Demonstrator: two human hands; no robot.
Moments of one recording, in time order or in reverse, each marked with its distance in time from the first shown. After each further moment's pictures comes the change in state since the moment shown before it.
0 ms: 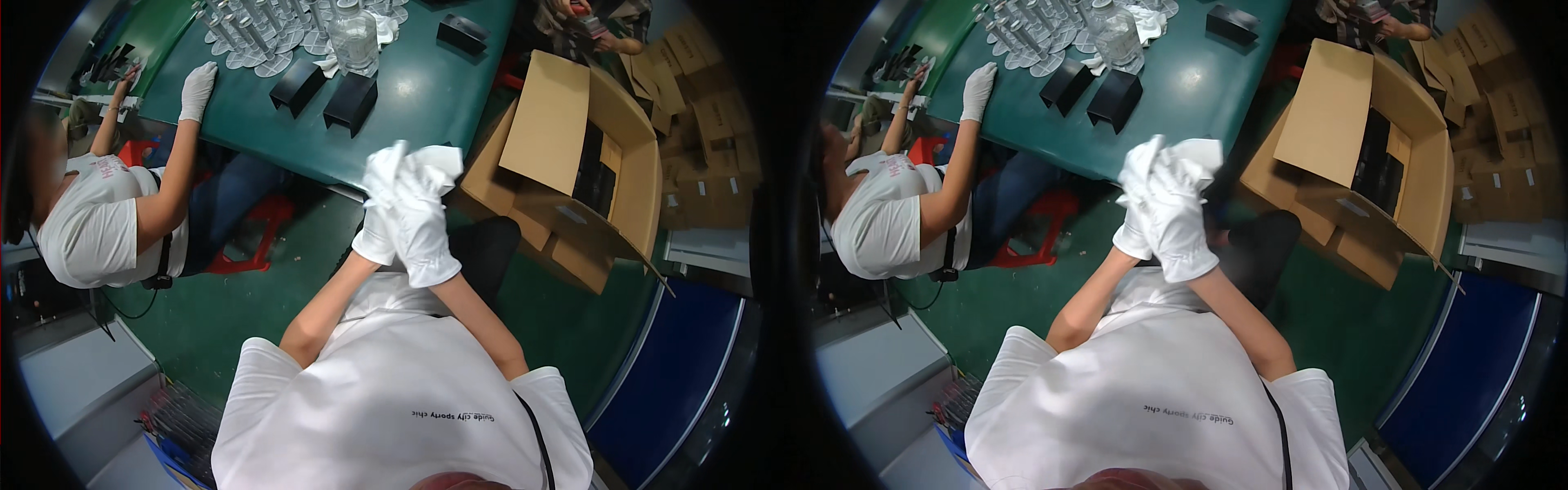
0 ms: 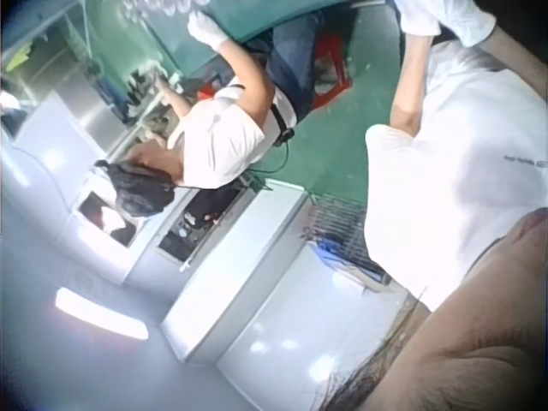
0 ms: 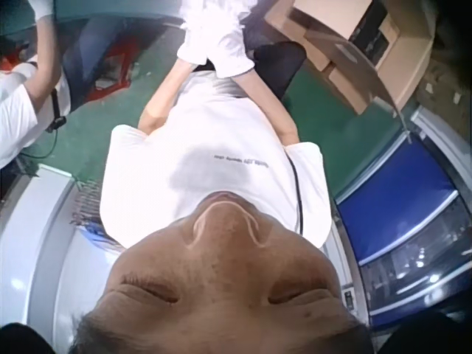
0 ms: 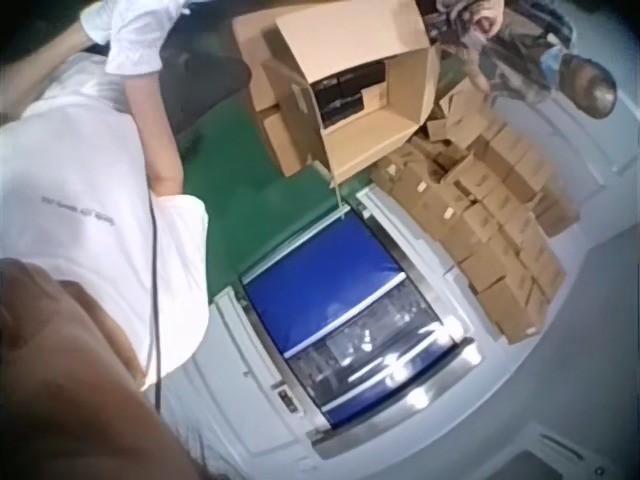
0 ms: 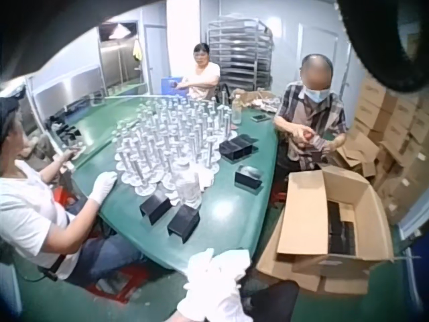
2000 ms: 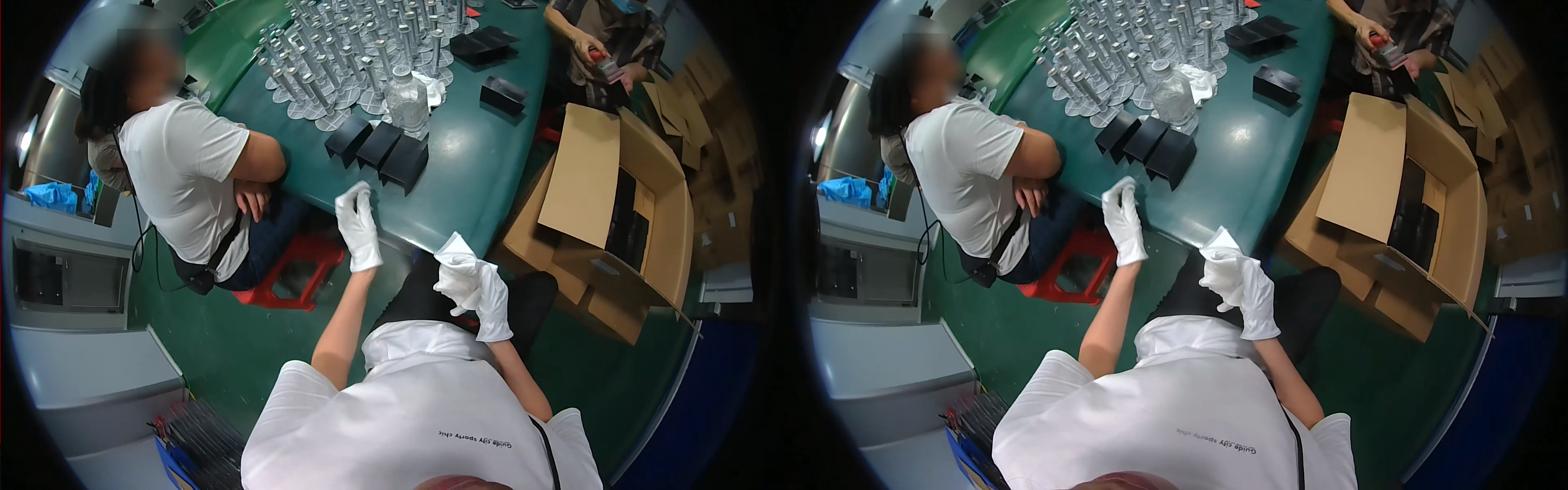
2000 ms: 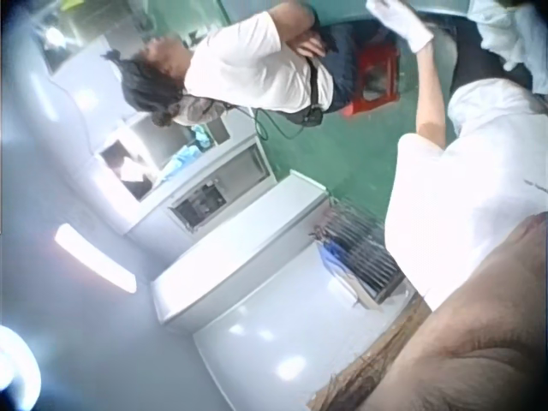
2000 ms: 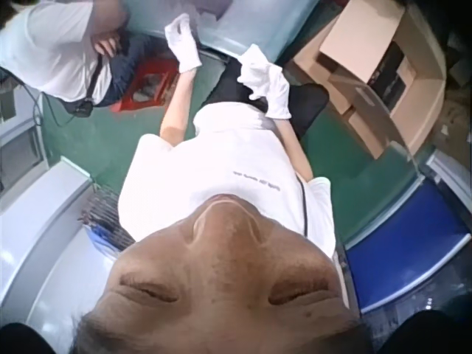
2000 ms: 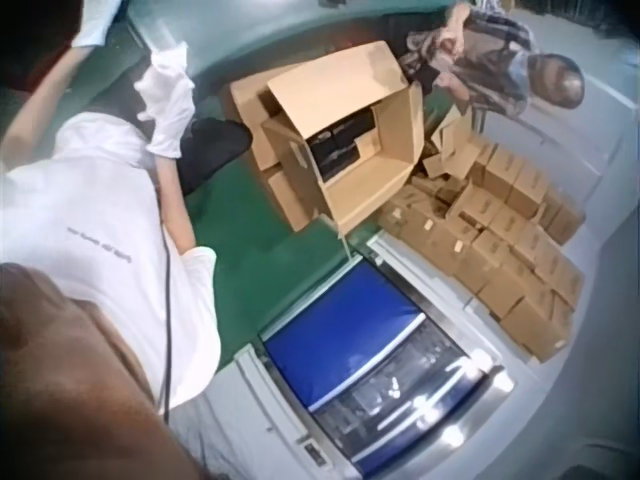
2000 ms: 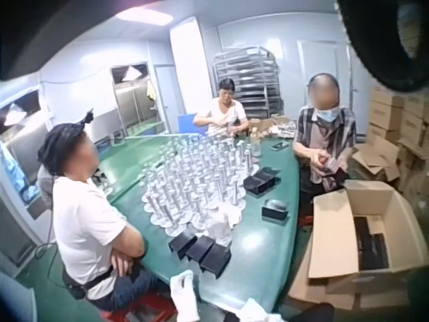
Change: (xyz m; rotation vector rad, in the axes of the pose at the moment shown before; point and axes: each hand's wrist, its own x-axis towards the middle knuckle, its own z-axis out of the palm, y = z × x) left_hand 0.014 -0.125 -0.051 -0.096 0.378 -0.372; right_hand -0.084 0.039 -0.019 0.239 -0.148 0.505
